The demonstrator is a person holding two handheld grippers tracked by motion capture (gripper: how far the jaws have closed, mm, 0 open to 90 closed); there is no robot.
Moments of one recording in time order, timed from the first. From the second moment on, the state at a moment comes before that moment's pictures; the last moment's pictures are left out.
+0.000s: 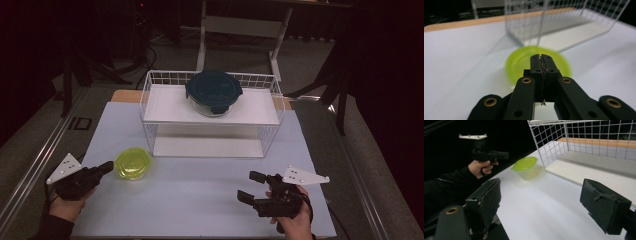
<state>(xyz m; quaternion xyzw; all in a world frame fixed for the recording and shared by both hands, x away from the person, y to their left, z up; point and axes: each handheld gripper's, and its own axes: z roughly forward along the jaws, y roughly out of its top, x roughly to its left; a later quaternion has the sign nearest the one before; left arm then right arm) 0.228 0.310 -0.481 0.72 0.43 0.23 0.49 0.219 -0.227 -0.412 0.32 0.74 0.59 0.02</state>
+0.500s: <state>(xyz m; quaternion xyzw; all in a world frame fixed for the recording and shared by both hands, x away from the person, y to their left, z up) 0.263 0.325 -0.519 0.73 0.46 0.22 0.45 0.221 -0.226 -0.414 0.32 0.74 0.59 0.01</state>
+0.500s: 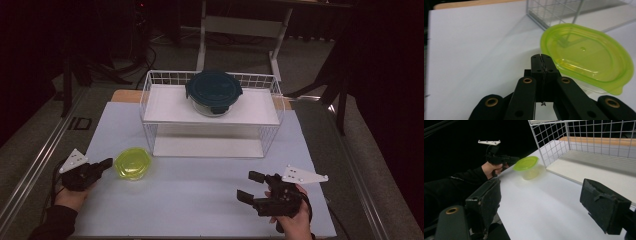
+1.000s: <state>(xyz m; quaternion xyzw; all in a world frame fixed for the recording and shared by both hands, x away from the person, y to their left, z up) 0.247 0.308 -0.515 0.76 0.43 0.20 0.45 0.223 -0.228 -0.416 0.32 0.74 0.59 0.01</state>
